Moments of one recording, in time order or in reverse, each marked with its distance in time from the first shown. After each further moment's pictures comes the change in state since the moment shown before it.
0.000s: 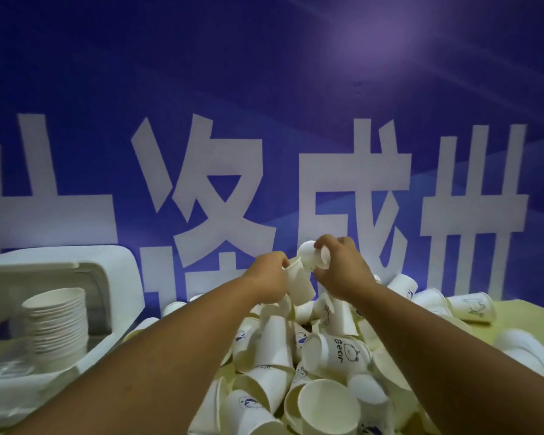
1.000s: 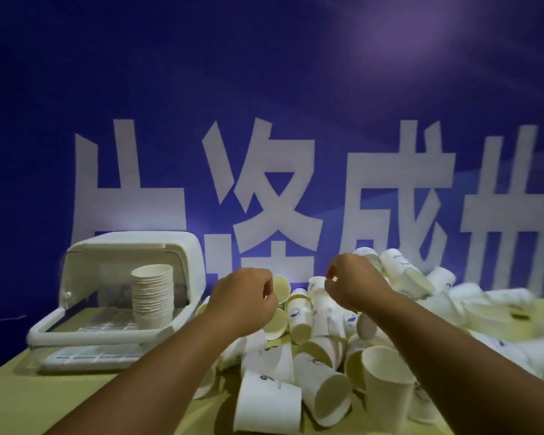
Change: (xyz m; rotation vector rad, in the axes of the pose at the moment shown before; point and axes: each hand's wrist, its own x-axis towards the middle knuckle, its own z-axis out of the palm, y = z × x) left_hand -0.153 -0.084 -0.077 0.243 0.225 0.034; right_hand -0.077 -0.099 0.011 -0.203 -0.179 -0.009
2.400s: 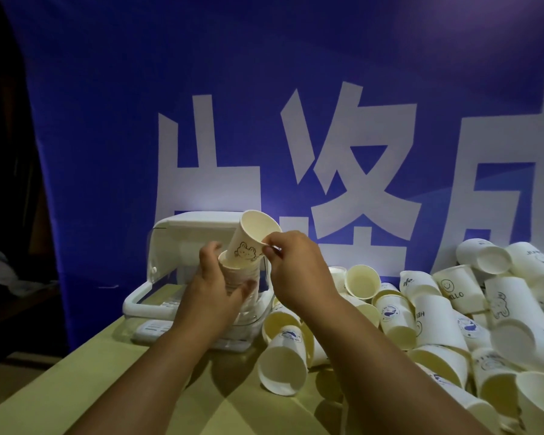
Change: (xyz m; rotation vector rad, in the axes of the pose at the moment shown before) left_hand -0.049 -0.172 -0.018 -0.229 0.351 -0.319; right_hand -0.012 -0.204 0.101 0.522 0.073 -0.349
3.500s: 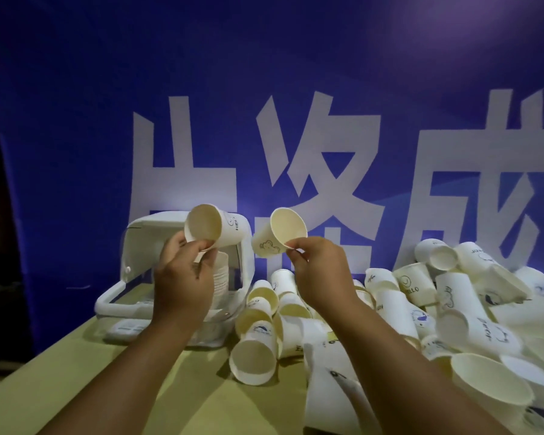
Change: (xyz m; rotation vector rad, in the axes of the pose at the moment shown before) left_hand -0.003 0.029 -0.004 -0.107 0.373 0.167; right_hand -0.018 0.038 -0.055 -0.016 0.135 0.158
